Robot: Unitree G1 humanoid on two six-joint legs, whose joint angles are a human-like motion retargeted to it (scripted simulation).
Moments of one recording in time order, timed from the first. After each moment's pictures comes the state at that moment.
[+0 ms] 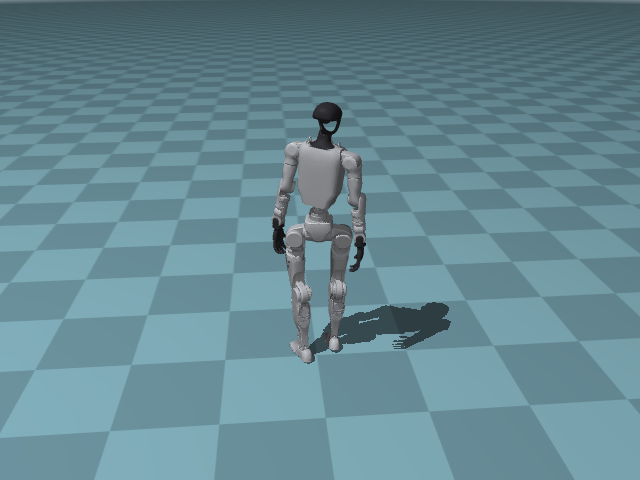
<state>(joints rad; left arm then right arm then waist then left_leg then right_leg) 0.13 0.10 0.38 1.45 0.52 -0.04 -0.21 -0.03 -0.19 -0.18 1.59 -0.50 0.03 0.11 -0.38 0.05 0.12 0.23 0.03 0.50 0.02 -0.09 0.07 0.04 0.12 0.22 0.02 0.27 0.07</state>
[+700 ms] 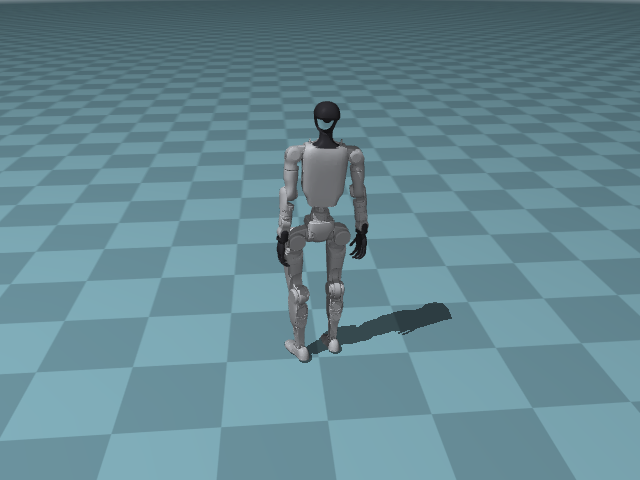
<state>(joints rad) 0.21 0.06 0.45 1.51 0.31 -0.10 -0.02 -0.02 -0.17 -0.10 1.58 -0.54 -0.01 0.14 -0.21 0.00 0.04 0.10 -0.03 0.18 0.02 0.01 0.07 0.06 -0.01 -0.08 0.01 0.17 0.04</state>
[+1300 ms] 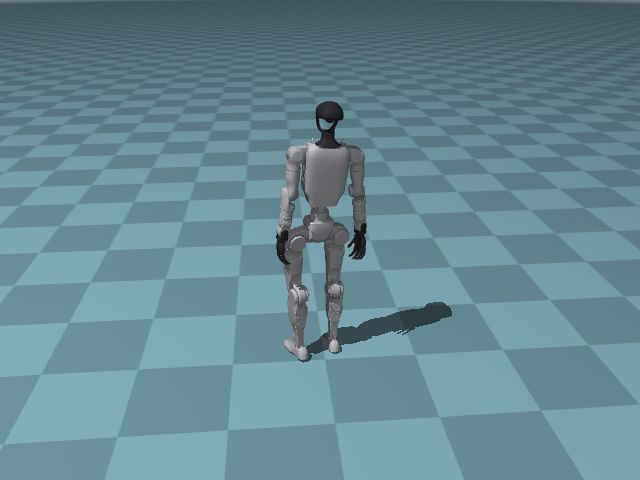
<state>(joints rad) 0.15 0.06 0.42 1.47 0.32 -0.09 -0.08 0.00 -0.18 -0.11 1.61 -0.54 0.00 0.11 -0.16 0.02 0.02 0.07 -0.06 0.11 0.01 0.04 0.08 0.07 -0.04 -0.15 0.01 0.15 0.04</state>
